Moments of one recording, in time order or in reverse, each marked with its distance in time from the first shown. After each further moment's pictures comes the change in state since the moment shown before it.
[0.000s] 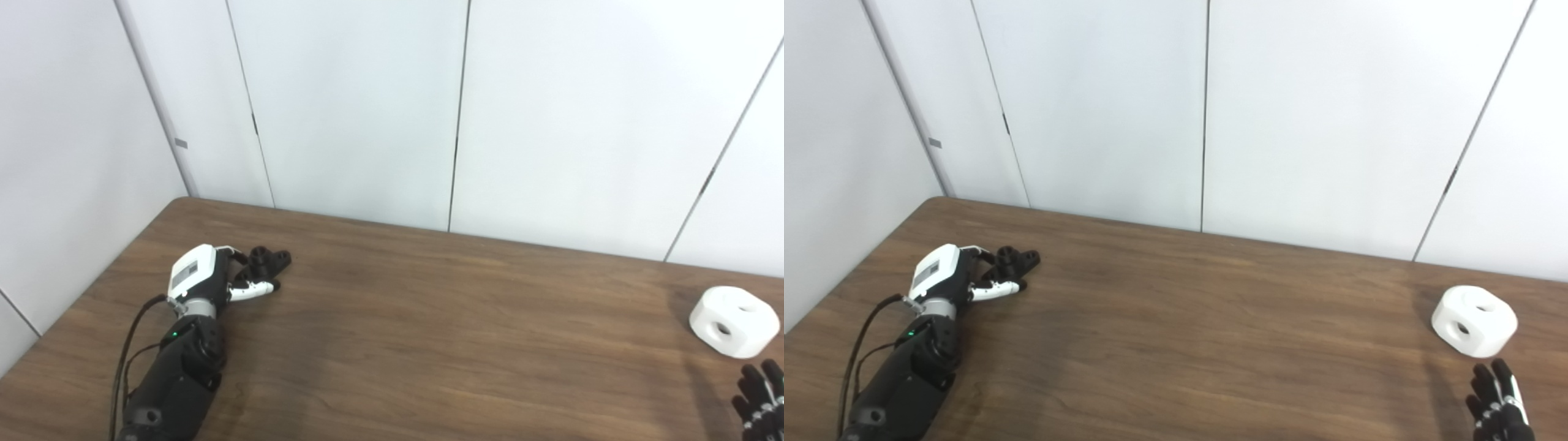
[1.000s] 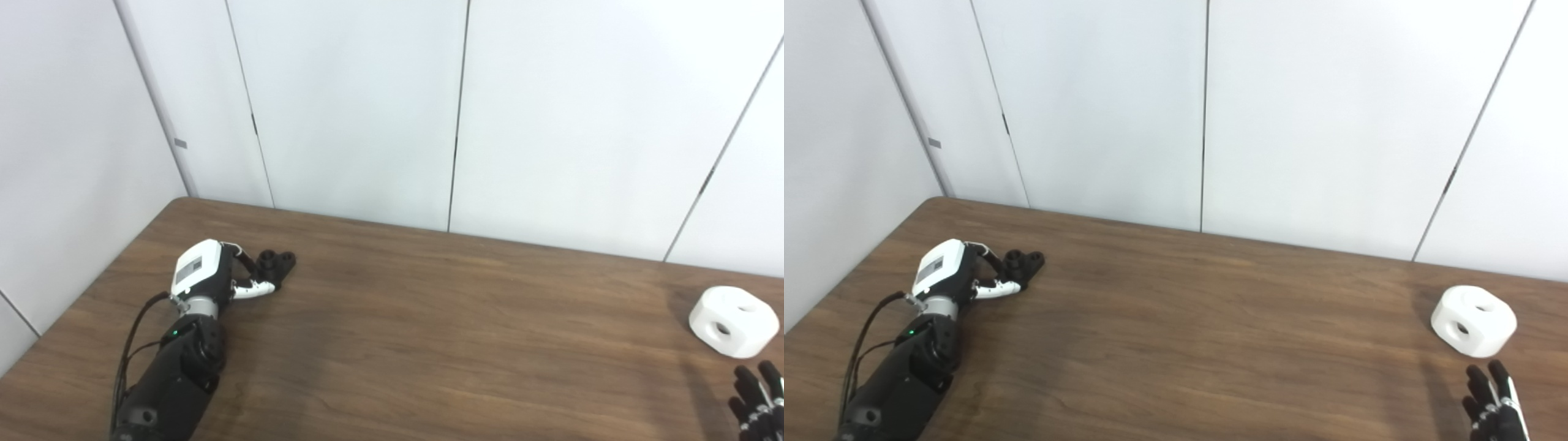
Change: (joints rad) left arm 0.002 0.035 -0.070 -0.007 -0.010 -0.047 0.032; right arm 0.012 0.002 0.001 -0.012 0.014 0.005 0.001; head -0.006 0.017
